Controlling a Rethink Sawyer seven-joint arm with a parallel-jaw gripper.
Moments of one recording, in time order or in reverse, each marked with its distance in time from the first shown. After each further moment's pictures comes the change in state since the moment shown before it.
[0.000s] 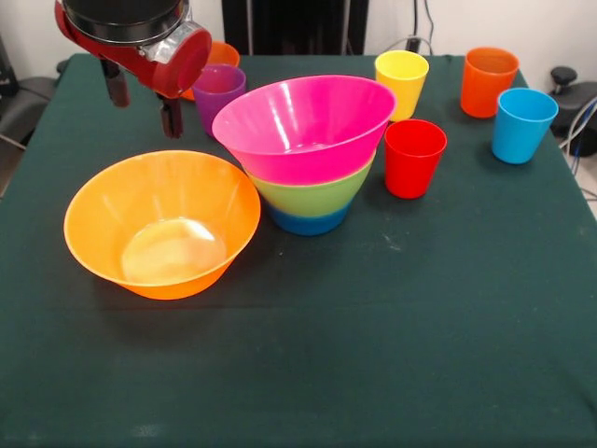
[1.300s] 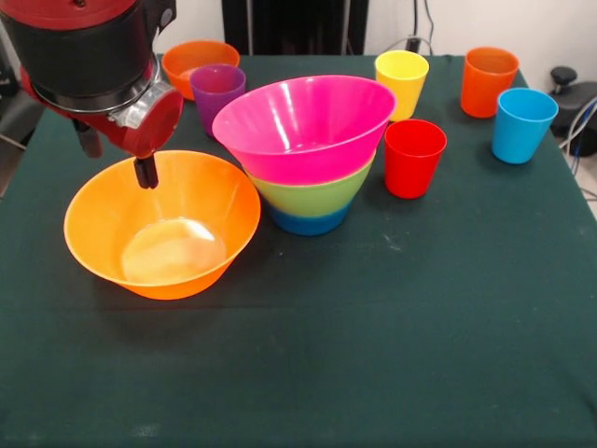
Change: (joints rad) arm -0.006 0.187 0.010 -0.305 -0.015 0.128 -0.084
